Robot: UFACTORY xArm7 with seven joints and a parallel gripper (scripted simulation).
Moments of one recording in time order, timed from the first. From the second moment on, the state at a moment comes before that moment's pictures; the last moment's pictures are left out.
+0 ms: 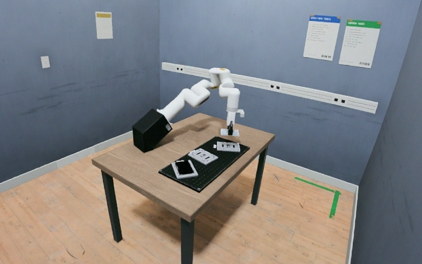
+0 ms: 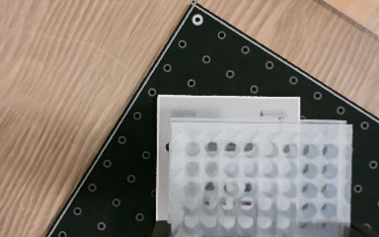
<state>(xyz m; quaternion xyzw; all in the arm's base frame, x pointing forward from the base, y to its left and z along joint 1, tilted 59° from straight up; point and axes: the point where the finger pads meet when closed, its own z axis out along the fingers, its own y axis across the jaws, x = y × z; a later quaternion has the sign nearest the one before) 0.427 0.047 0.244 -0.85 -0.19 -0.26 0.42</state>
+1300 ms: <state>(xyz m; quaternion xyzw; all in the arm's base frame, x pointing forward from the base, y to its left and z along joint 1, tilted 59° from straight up) 0.392 -0.026 0.109 -0.86 0.12 -0.10 0.48</state>
